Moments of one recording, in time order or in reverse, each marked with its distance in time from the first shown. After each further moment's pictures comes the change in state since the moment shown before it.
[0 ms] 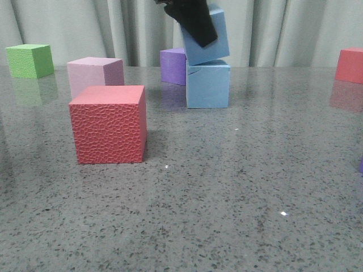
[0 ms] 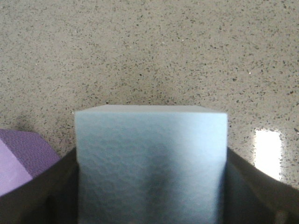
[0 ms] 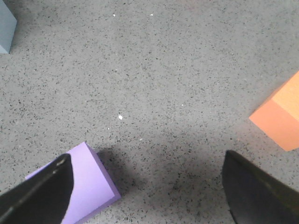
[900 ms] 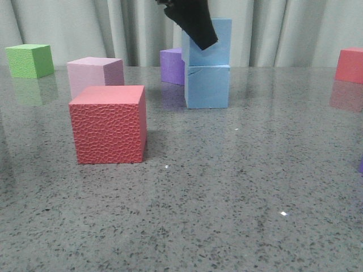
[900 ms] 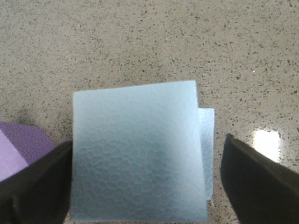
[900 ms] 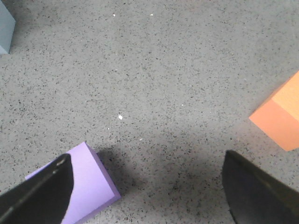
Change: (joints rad) left arm 0.000 0.000 0.000 0.014 0.000 -0.036; right arm 0.000 0.000 0.000 0.000 0.000 0.000
